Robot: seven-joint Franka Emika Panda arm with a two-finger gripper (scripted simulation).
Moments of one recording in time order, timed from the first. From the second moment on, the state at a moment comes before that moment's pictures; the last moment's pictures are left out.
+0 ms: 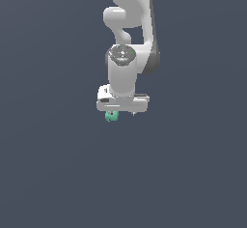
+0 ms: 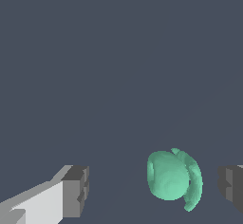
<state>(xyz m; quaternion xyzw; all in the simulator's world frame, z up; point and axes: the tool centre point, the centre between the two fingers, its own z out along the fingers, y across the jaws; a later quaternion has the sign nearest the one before) -0.012 -0.007 0.148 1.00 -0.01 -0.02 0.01</state>
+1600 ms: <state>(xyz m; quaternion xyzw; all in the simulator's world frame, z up) -0.056 -0.052 0.109 1.00 -0.05 -0.01 0.00</state>
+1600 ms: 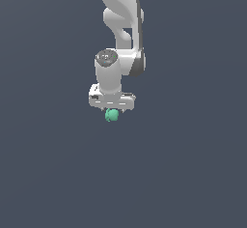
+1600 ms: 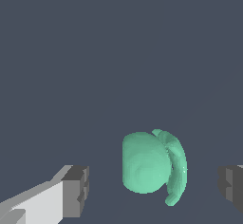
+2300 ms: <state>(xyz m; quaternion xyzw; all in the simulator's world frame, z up) -0.079 -0.063 0.089 1.00 -0.06 0.00 0.00</state>
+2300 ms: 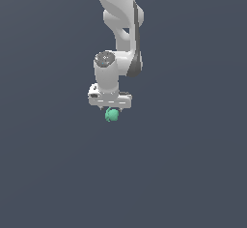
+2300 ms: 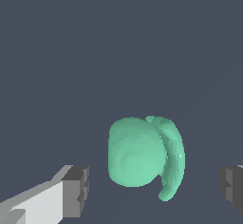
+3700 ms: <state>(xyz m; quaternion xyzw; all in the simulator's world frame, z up) -0.080 -0.063 0.041 1.00 -0.06 0.00 0.00</state>
